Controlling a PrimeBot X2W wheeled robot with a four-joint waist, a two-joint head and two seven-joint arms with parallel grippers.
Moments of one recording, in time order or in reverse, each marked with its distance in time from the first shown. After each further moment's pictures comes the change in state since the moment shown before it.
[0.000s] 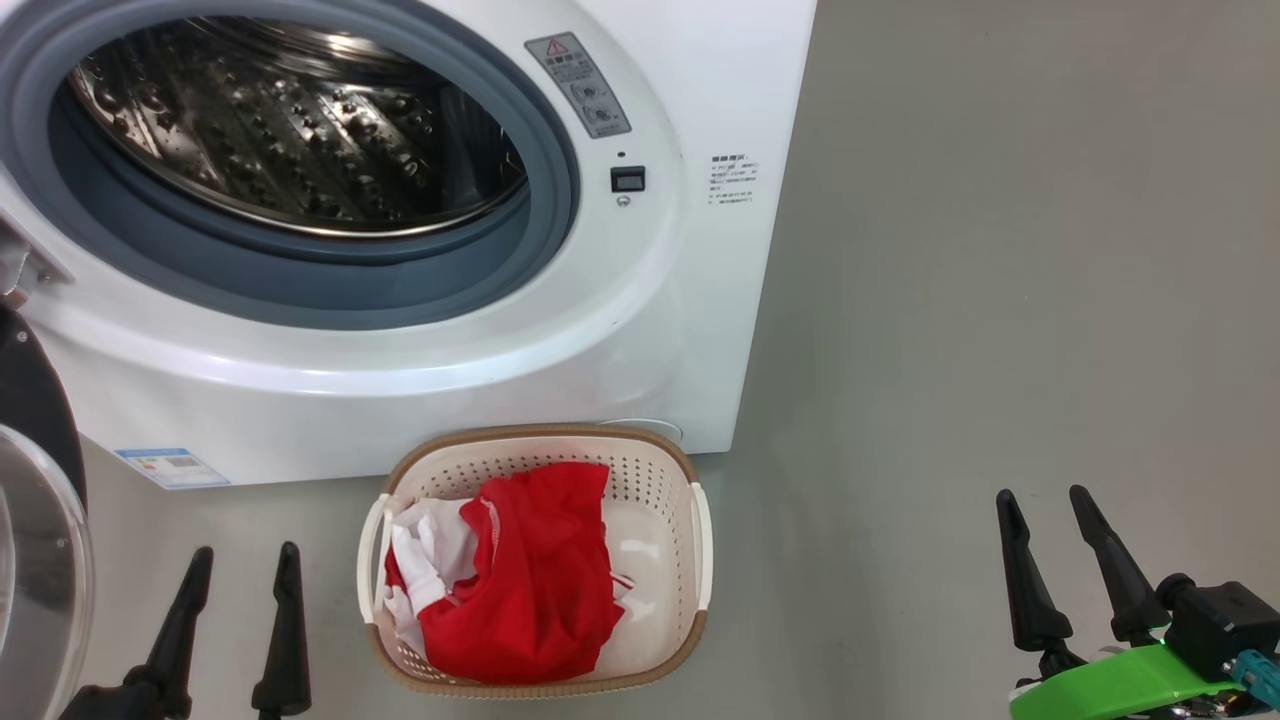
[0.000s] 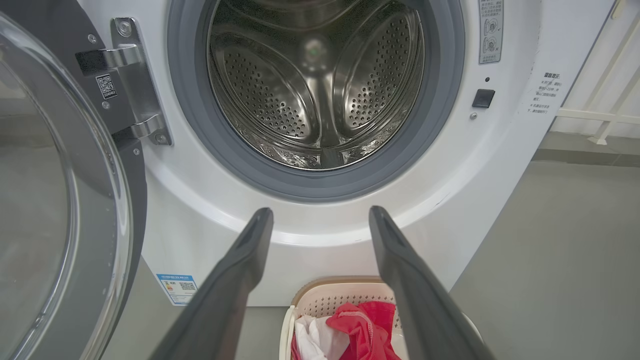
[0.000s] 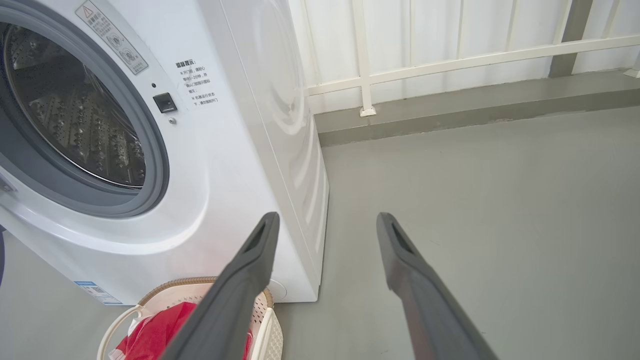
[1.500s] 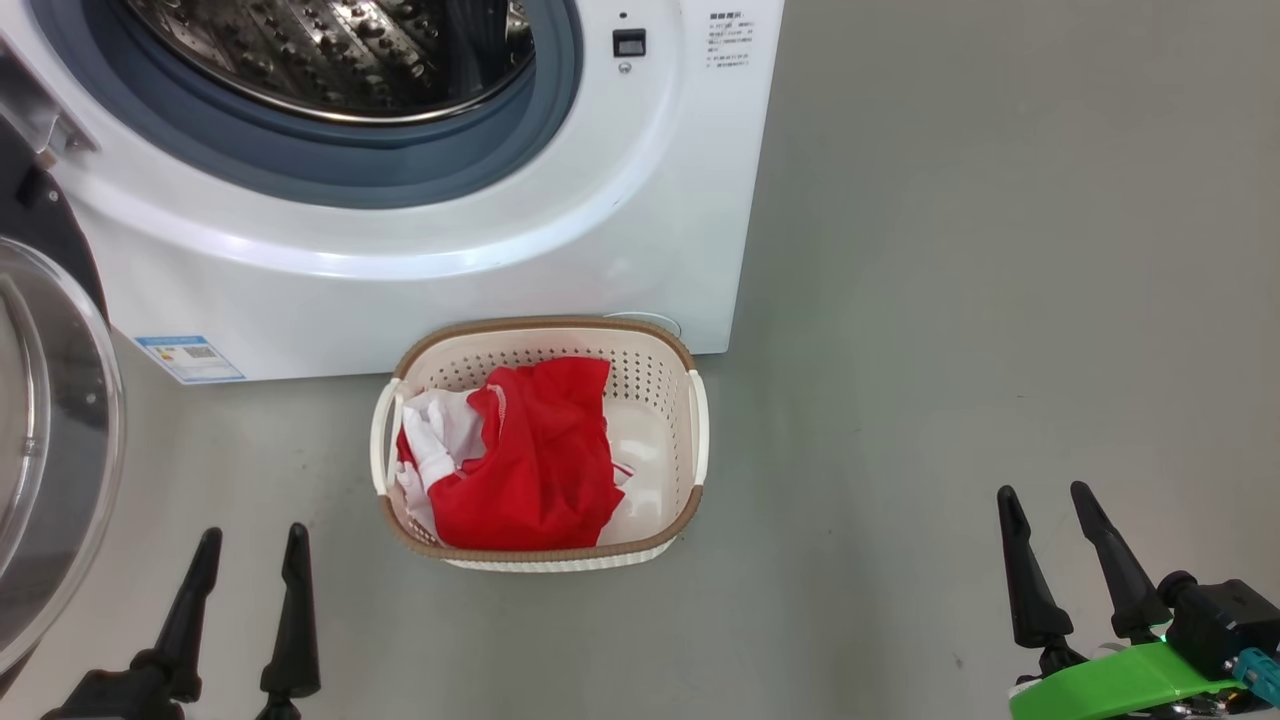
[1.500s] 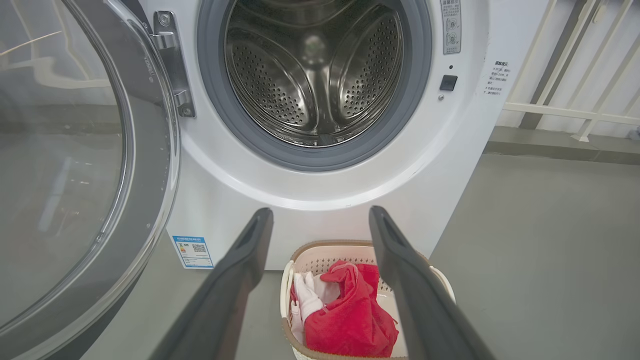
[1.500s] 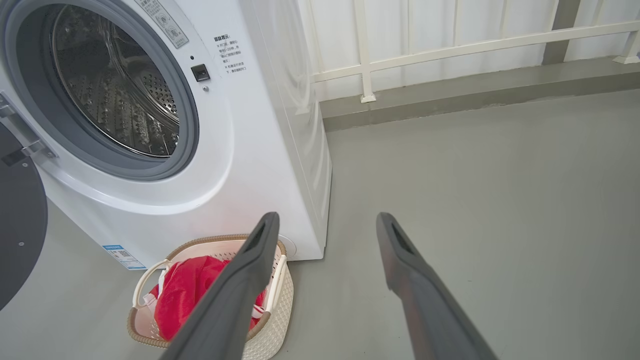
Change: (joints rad) left arm -0.024 -0.012 -0.010 -0.006 -0.005 0.000 0.000; right arm -0.002 0.002 -0.002 -0.007 0.000 0.000 0.000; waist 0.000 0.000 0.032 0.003
